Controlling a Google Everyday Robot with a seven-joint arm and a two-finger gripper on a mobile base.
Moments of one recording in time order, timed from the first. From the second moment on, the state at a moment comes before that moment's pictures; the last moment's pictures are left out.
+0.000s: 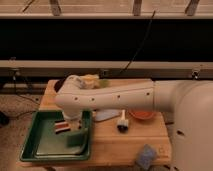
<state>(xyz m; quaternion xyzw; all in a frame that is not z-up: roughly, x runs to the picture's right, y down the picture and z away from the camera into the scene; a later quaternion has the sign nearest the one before) -0.169 0.176 0.708 -0.31 -0.13 -0.11 0.94</state>
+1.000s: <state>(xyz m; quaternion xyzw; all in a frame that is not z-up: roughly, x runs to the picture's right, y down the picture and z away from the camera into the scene) -0.207 0.208 0.747 -0.33 -0.10 -0.16 0.92</state>
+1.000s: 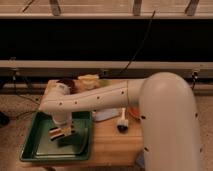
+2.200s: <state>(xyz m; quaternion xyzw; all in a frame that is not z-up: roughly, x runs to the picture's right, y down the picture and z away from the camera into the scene) -0.244 0.225 0.758 -0.32 -0.08 -0.20 0.92</state>
